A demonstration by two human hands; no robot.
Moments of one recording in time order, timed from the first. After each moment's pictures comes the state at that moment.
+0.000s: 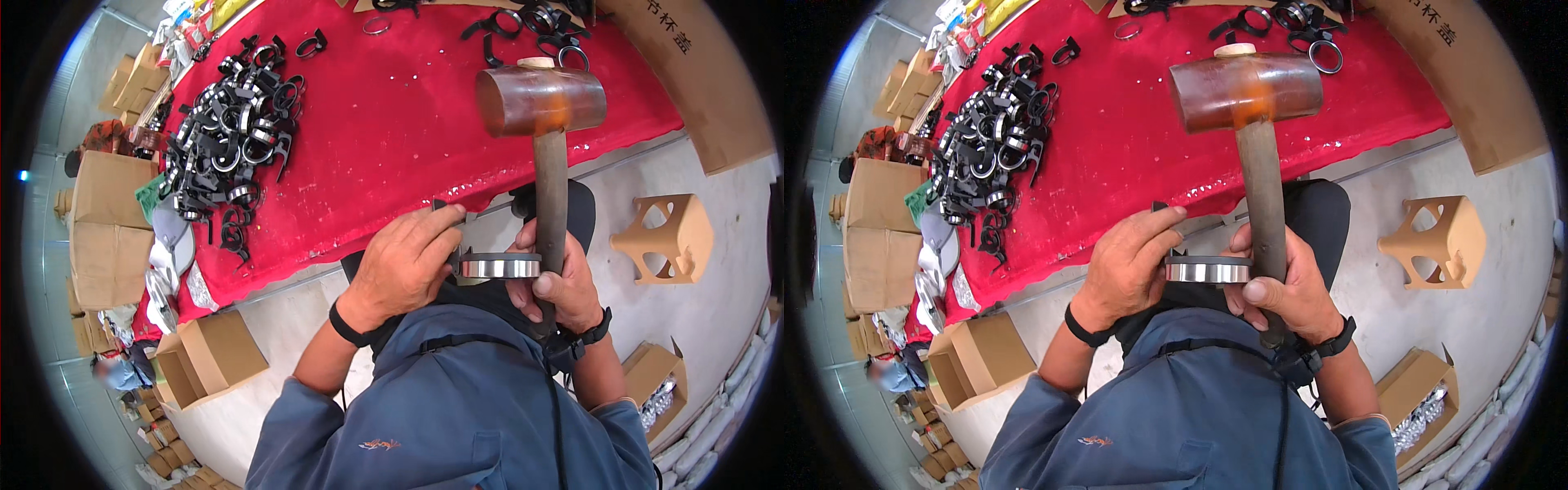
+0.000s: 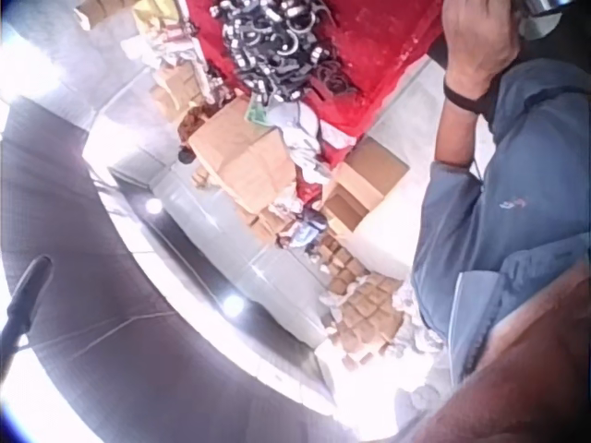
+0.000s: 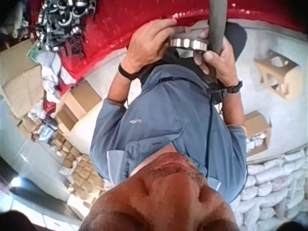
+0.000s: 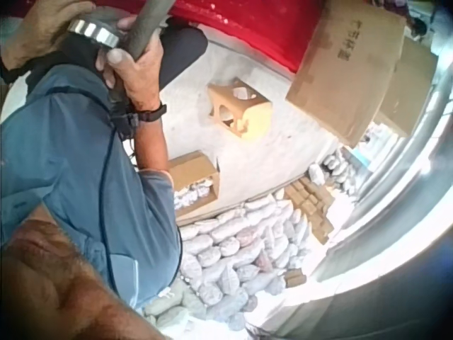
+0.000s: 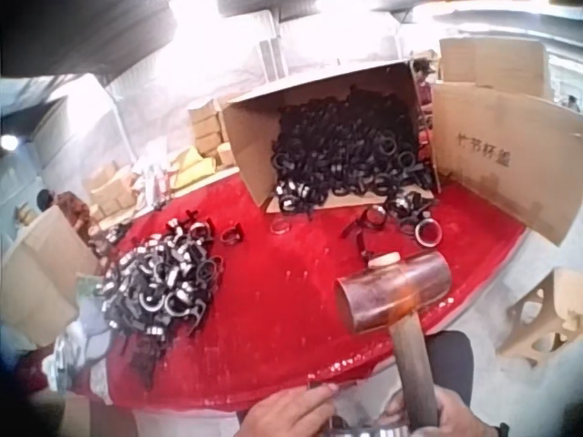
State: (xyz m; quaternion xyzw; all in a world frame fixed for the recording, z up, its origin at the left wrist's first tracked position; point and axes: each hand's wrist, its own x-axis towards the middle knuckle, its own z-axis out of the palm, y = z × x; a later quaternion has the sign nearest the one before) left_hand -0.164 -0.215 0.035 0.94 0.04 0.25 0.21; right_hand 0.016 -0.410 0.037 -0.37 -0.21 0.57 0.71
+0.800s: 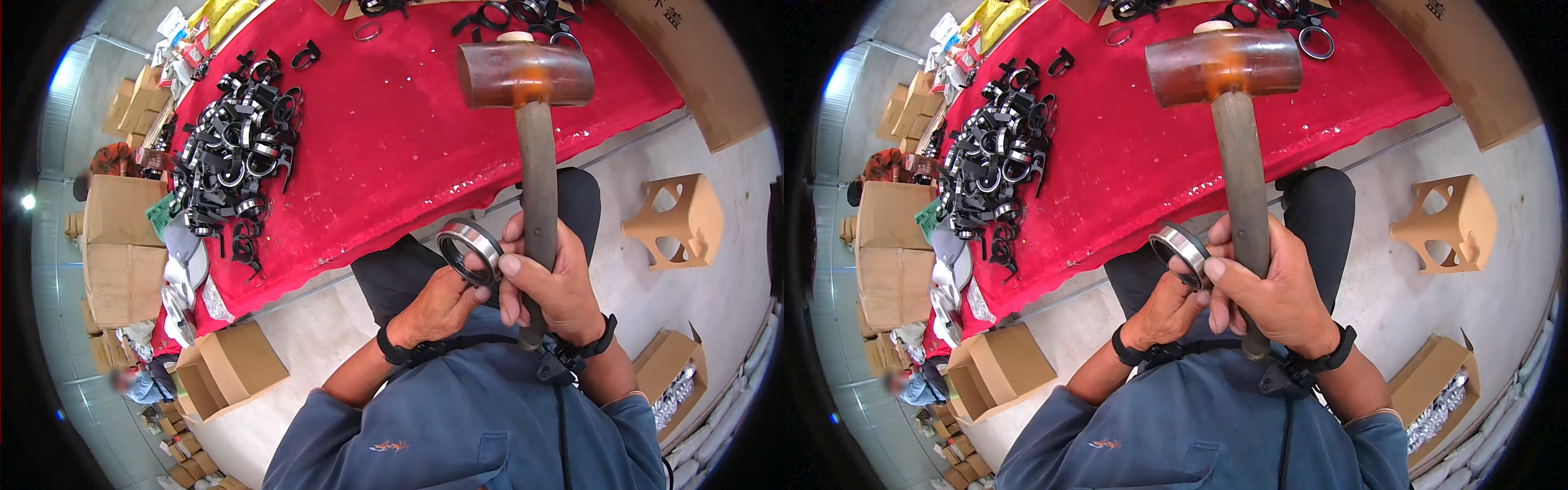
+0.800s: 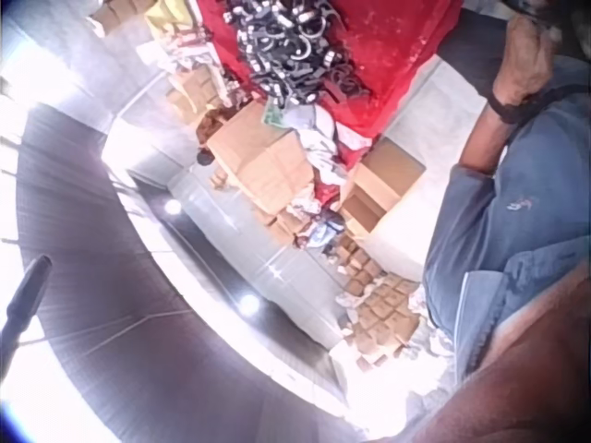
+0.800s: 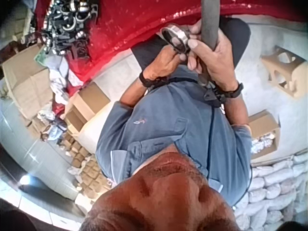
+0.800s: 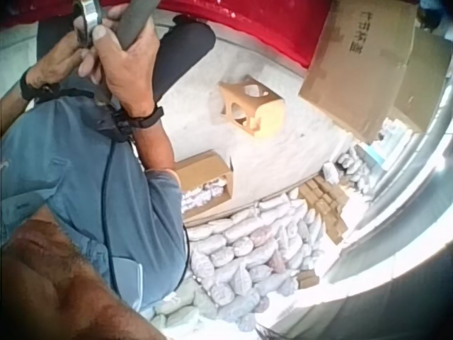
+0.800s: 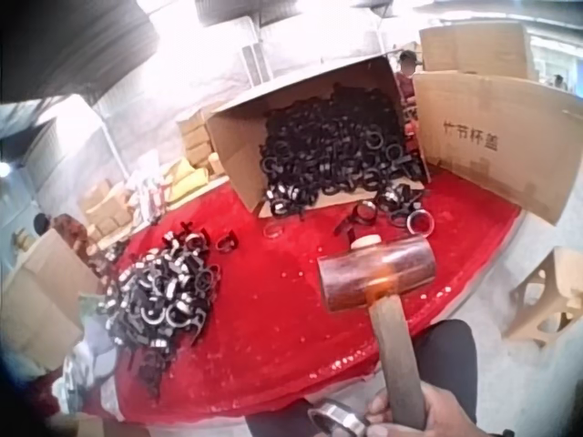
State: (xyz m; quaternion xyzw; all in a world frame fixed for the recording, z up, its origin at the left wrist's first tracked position) left_hand -0.168 -0.269 -0.012 0.69 0.08 0.10 0.71; right_hand -0.002 -0.395 0.076 -0.46 -0.19 0.56 0.67
